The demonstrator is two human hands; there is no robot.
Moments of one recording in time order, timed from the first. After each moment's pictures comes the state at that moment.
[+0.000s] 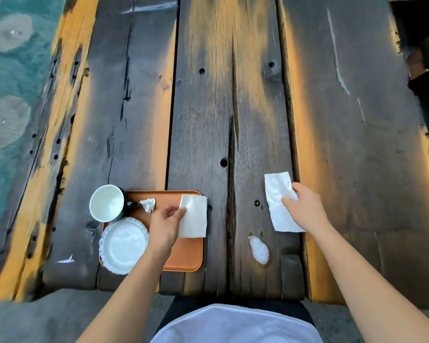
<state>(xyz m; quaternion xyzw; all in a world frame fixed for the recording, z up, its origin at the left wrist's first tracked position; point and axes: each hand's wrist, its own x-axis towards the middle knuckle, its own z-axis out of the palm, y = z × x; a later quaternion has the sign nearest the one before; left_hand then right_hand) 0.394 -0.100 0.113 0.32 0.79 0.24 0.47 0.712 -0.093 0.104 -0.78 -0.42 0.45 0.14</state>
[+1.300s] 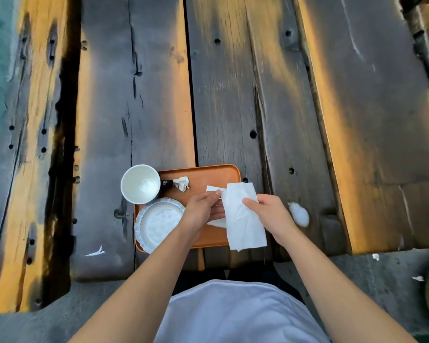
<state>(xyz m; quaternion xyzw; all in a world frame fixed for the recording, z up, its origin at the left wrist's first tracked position) 0.322 -0.110 0.097 0.27 0.63 0.16 0.71 0.500 -0.156 0.116 -0.73 -0.26 0.60 0.21</state>
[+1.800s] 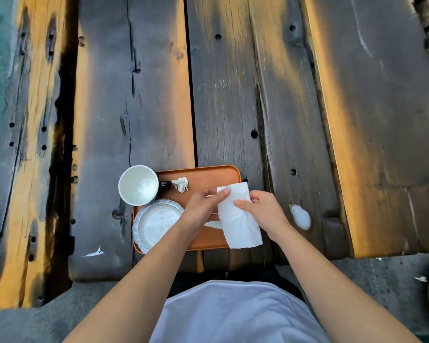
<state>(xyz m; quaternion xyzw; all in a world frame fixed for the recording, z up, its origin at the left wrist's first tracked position) 0.323 -0.099 0.094 0.28 0.63 0.12 0.71 0.495 -0.139 0.103 -0.72 -0.28 0.60 0.21</state>
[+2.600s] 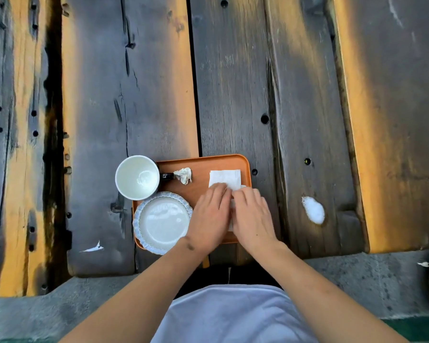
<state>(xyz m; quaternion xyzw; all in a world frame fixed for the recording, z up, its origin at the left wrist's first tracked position) 0.311 -0.140 0.044 0.86 0.47 0.04 0.17 0.440 -0.168 0.066 -0.72 -0.67 0.20 0.05</state>
